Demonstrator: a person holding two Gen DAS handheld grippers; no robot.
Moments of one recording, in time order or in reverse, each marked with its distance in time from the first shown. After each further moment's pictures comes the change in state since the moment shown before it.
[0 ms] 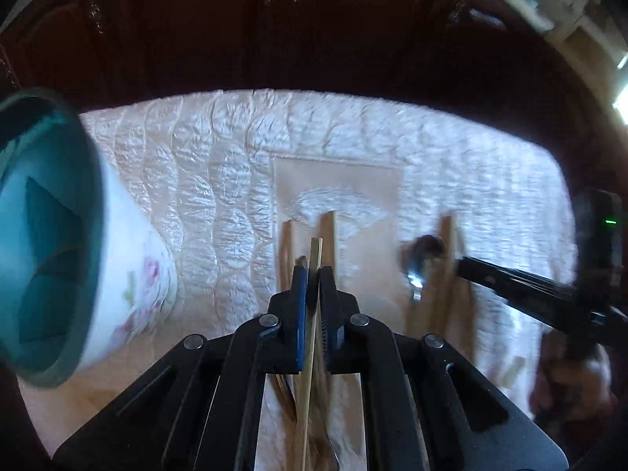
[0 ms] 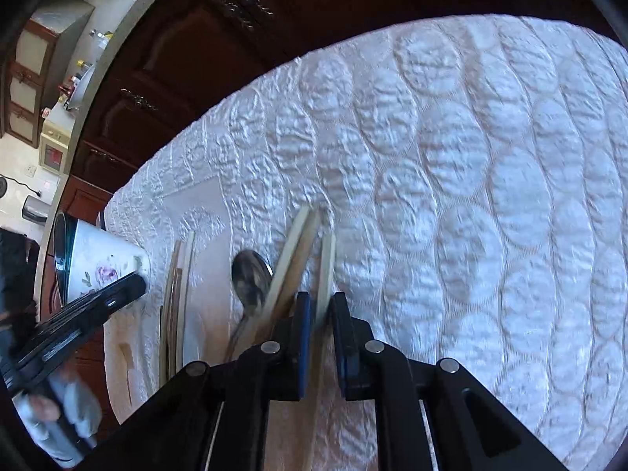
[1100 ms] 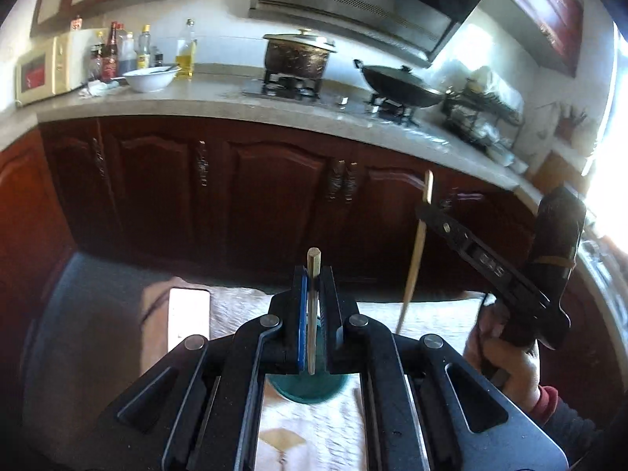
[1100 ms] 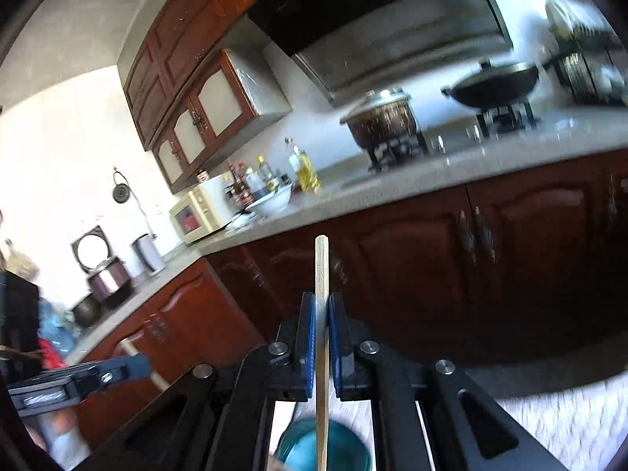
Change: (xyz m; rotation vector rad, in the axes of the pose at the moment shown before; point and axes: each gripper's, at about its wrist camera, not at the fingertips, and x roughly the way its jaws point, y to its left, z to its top) left arm -0.286 0.120 0.007 -0.069 -0.515 0.038; right arm -0.144 0.327 0.063 -0.384 -0.667 0.304
